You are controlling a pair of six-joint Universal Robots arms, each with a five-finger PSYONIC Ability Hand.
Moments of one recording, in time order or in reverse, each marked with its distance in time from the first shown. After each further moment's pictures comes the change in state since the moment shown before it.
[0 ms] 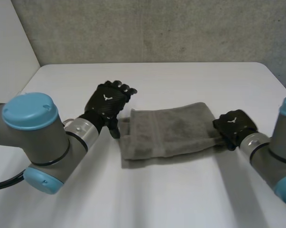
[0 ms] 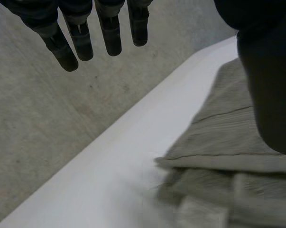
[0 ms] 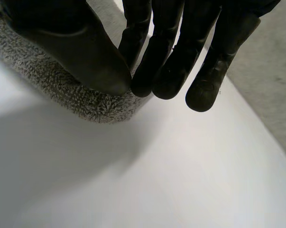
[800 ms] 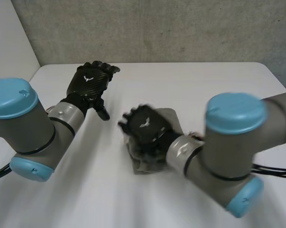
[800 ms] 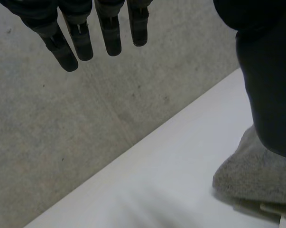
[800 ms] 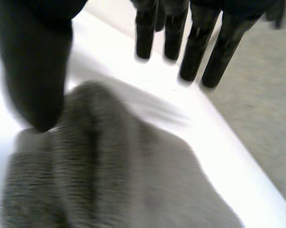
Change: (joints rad) left arm 0.052 0.066 0.019 0.018 -0.058 -0.105; right arm 0.448 0.076 -0.276 0.056 -0.196 0.154; left_hand 0.000 0.000 0.000 0.000 0.003; right_hand -0.992 -1.001 -0.993 -0.994 -1.041
